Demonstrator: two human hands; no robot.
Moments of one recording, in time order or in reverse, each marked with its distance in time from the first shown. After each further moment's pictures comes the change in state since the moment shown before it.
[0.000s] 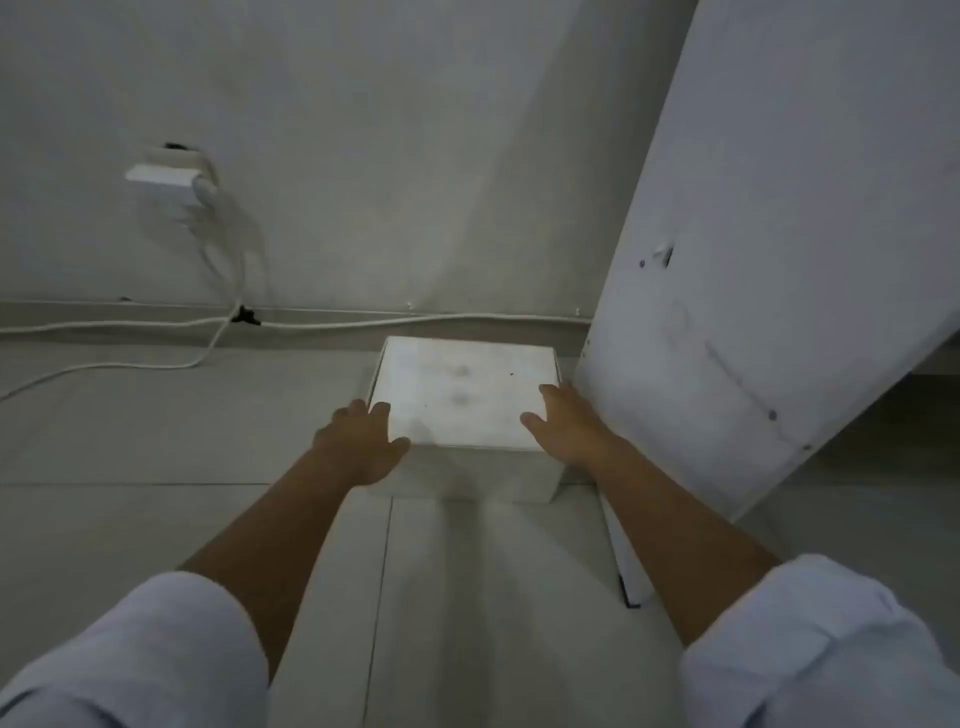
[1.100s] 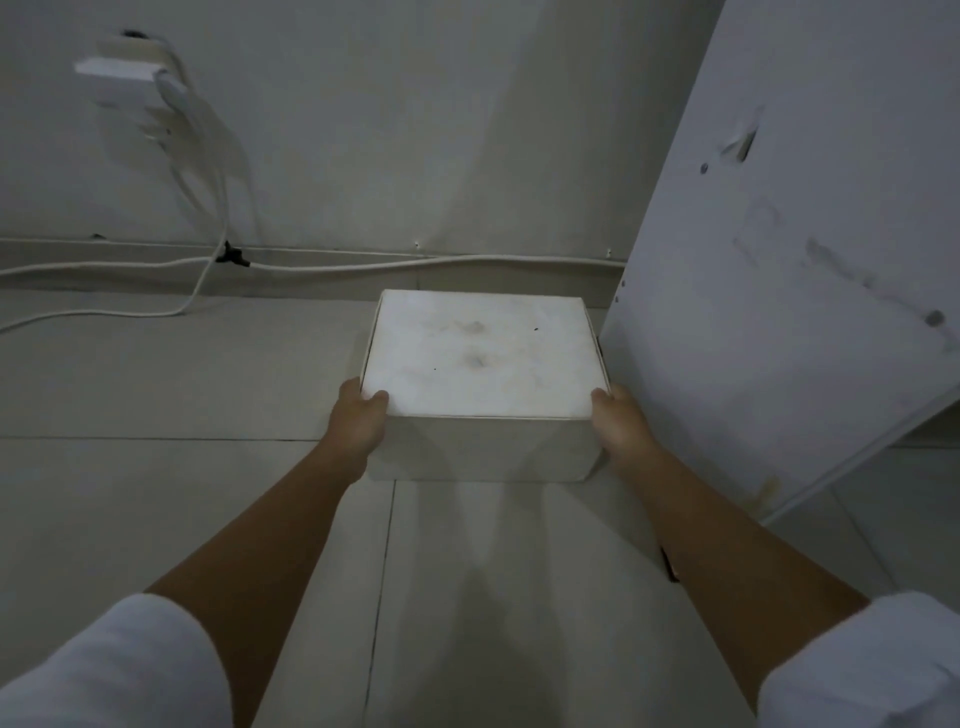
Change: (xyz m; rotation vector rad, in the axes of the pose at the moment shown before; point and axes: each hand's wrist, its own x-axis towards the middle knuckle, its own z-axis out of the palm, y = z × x) left_hand 0.049 -0.022 0.089 -1.157 0.193 -0.302; right_hand 0.025 0.045 0.080 0.748 0.222 0.405
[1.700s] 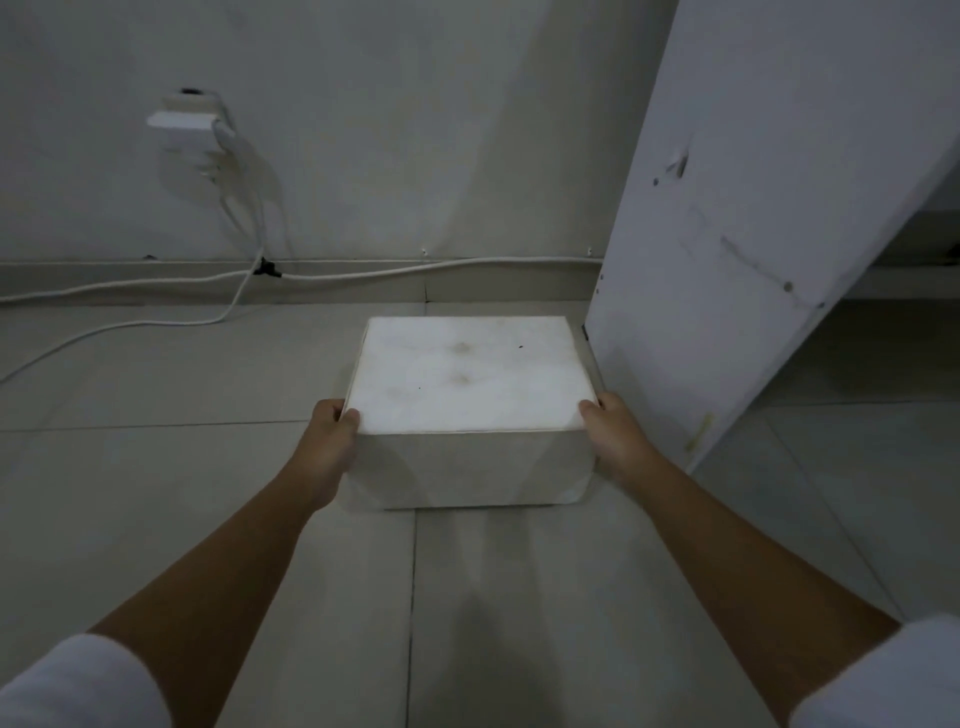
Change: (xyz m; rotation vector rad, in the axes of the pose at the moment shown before) left_hand -0.064 -0.031 -0.089 -0.017 -0.086 0.002; right_hand -0.128 0.002 -0.035 0.042 -0.076 -0.024
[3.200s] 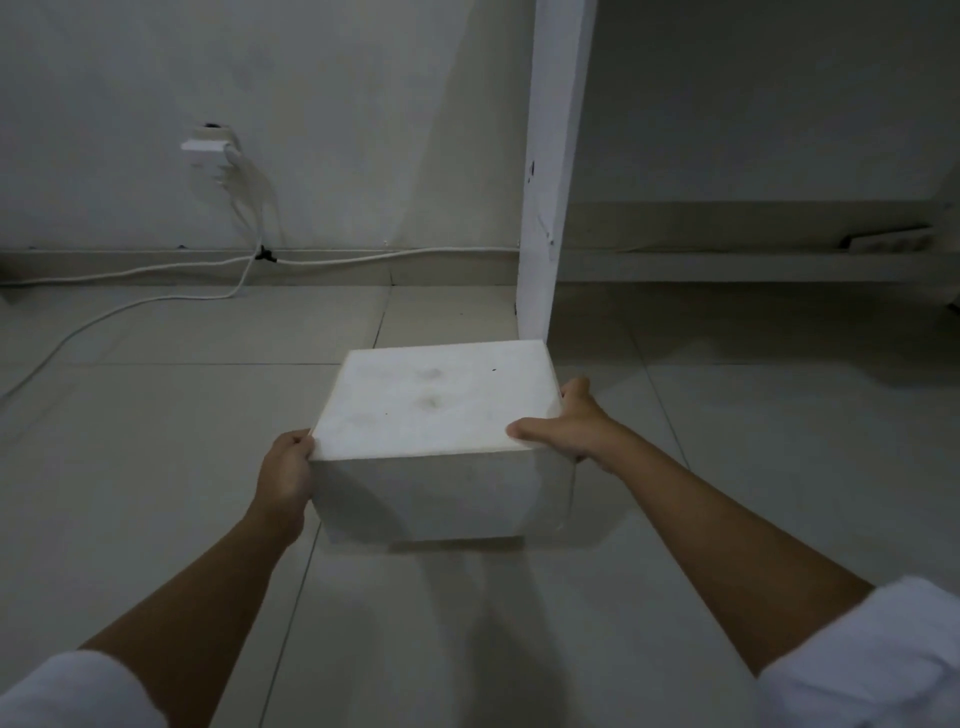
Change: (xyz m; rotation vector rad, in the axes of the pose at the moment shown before) left_hand -0.276 -0.038 0.088 -0.139 0.287 0.028; right_hand -0.123 0.093 -0.188 -0.286 -0.292 -0.121
